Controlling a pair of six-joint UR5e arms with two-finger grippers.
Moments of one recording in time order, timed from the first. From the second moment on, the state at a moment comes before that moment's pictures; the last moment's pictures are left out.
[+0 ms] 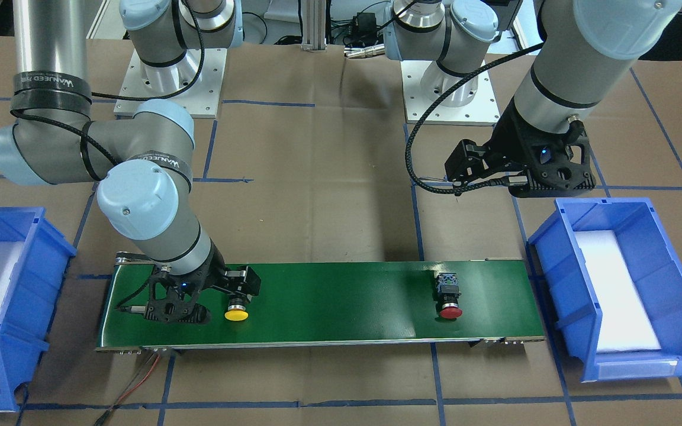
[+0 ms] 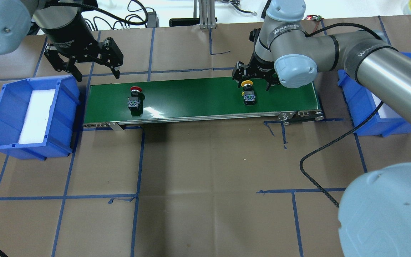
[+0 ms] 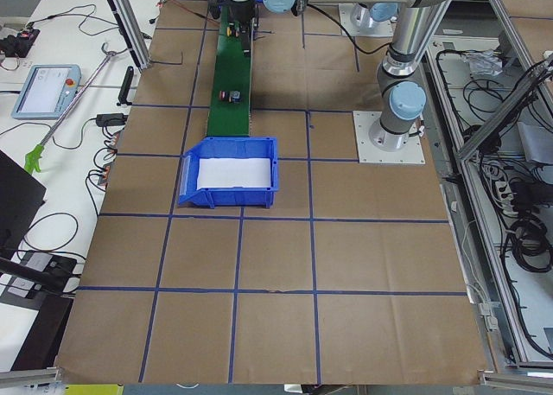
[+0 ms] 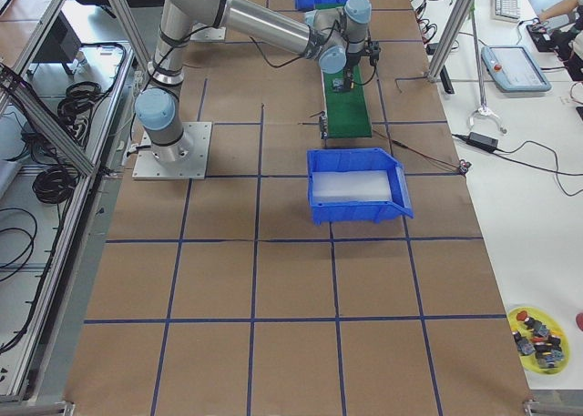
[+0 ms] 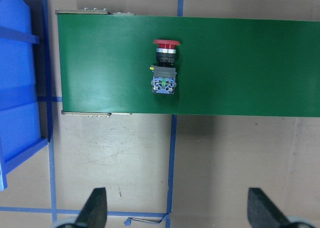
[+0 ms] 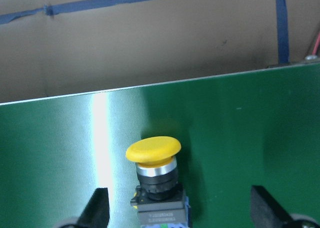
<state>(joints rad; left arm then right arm) -1.54 -1.70 -1.45 -1.61 1.57 -0.02 1.68 -1.10 1.58 -2.09 -1.46 0.21</state>
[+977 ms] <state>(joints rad) -1.54 -1.70 -1.45 -1.62 1.57 -0.02 1.66 -1.12 1.54 -2.00 -1.54 0.12</state>
